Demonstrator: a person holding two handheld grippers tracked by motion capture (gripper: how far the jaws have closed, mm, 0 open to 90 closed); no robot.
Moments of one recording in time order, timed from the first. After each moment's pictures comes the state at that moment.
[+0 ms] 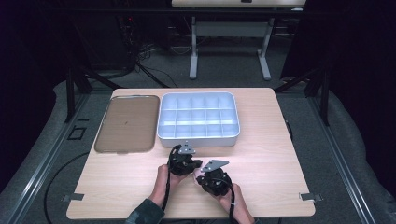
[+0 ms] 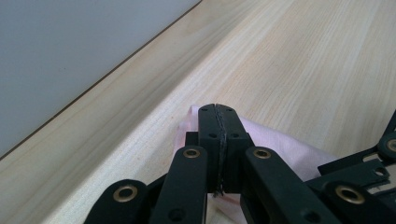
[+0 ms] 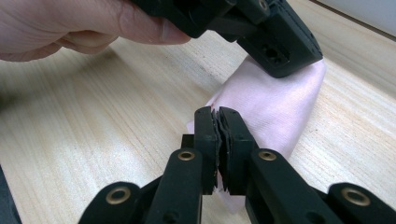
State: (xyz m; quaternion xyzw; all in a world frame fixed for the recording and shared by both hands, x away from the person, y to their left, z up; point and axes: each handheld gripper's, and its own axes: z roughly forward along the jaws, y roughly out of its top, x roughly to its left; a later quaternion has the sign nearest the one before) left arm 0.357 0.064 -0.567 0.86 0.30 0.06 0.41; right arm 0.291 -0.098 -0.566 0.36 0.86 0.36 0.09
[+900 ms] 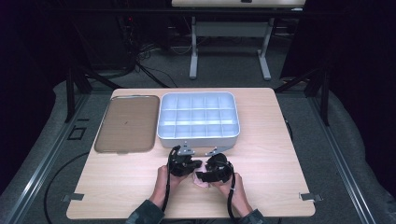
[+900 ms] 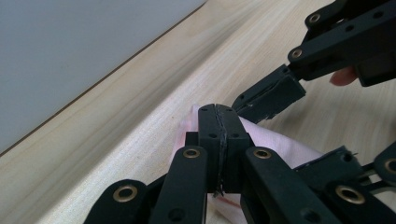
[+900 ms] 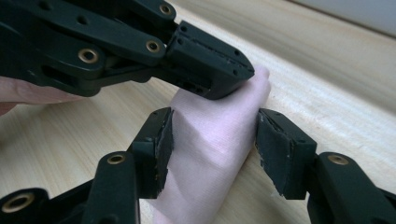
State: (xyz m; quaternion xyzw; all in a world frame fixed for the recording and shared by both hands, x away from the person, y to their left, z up) left arm 0.354 0.065 -0.569 0.86 0.30 0.07 0.41; right arm 0.333 -0.108 -0.565 0.43 0.83 0.35 0.03
